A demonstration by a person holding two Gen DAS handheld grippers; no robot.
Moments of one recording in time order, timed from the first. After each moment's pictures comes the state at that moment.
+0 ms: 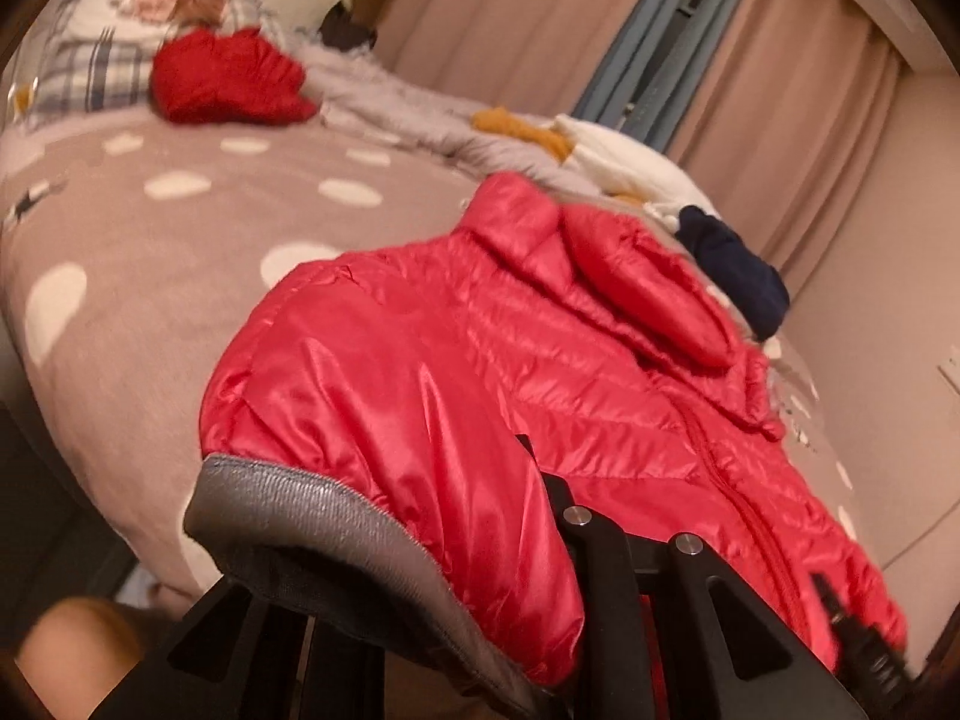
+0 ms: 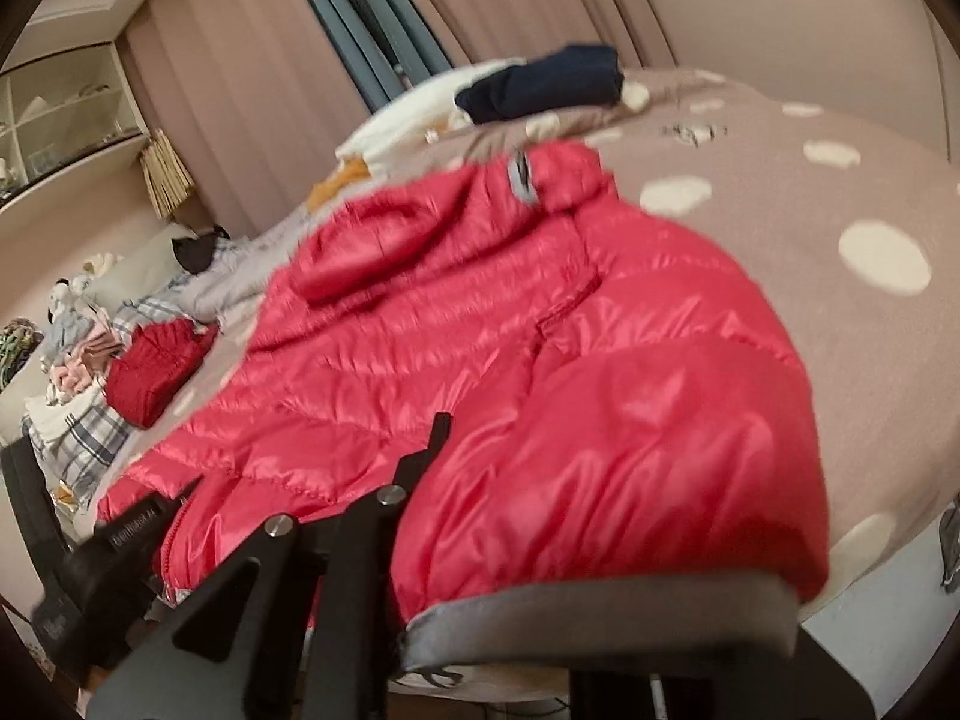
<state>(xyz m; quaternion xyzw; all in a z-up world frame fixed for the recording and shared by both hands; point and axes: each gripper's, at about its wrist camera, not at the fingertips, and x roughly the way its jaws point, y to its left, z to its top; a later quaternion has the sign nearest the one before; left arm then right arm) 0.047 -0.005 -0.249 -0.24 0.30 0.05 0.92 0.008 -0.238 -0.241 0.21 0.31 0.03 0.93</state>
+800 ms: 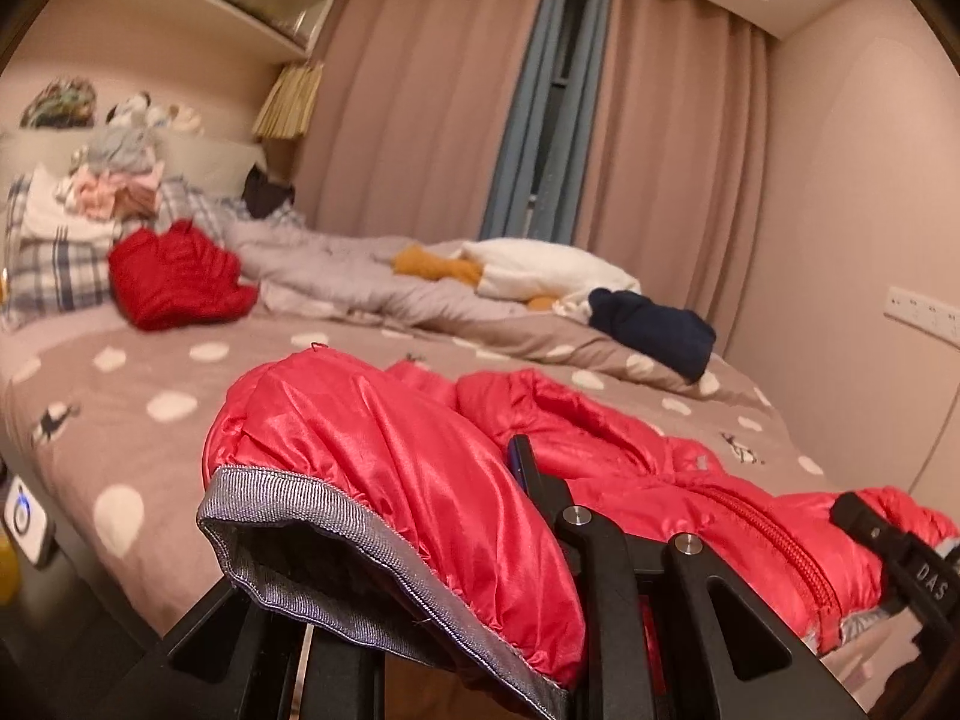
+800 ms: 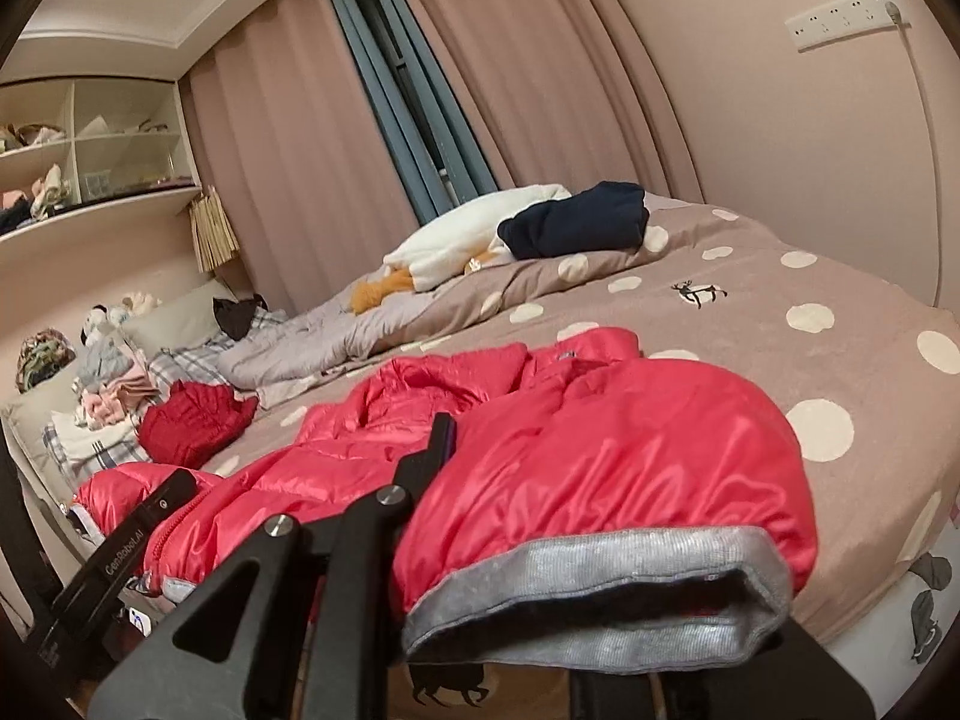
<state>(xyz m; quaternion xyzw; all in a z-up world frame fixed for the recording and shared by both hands) 0.005 -0.038 -0.154 -0.11 0.16 0.01 0.98 -0.027 -0.262 -0.142 0.17 0.20 0.04 0.96</state>
